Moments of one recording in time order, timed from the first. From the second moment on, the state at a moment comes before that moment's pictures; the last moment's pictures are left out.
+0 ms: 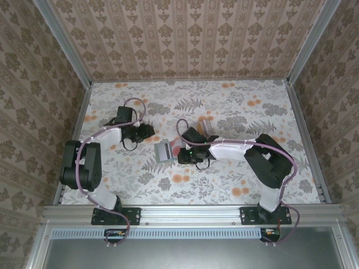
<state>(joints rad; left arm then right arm) -0.21 1.66 0.93 -0.30 0.49 -0.51 0.79 1.82 1.03 -0.28 -0.20 0.70</state>
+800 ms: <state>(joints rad) -0.24 1.50 0.61 -0.24 0.52 -0.50 0.72 2.09 1.42 -0.33 -0.09 0.64</state>
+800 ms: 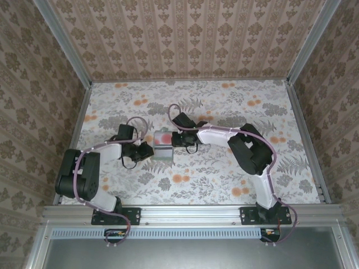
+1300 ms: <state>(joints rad) -0.61 1.58 0.62 -0.01 0.46 -0.75 0.67 2.20 1.68 -0.48 -0.24 0.51</state>
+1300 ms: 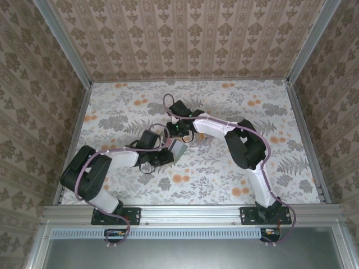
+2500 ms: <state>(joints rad) -0.63 1.71 1.00 -0.10 0.35 -0.71 0.40 1.81 1.37 -0.61 -0.13 0.42</state>
